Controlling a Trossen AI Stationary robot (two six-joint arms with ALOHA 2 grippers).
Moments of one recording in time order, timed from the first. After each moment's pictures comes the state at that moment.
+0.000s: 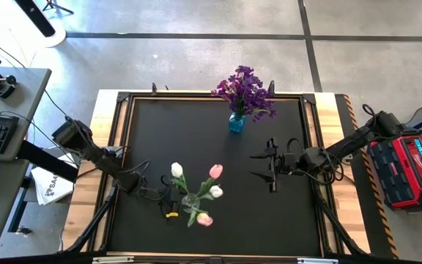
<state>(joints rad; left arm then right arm) -0.63 1.58 0.57 0.62 -0.55 -0.21 0.38 1.14 0.31 1.13 0.33 -0.15</state>
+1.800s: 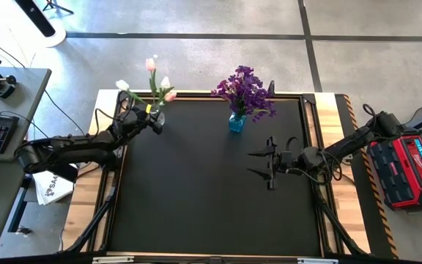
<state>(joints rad) 0.67 0.93 0.09 0.54 -0.35 -0.02 0.36 1.14 0.31 1.08 0.37 -0.12</state>
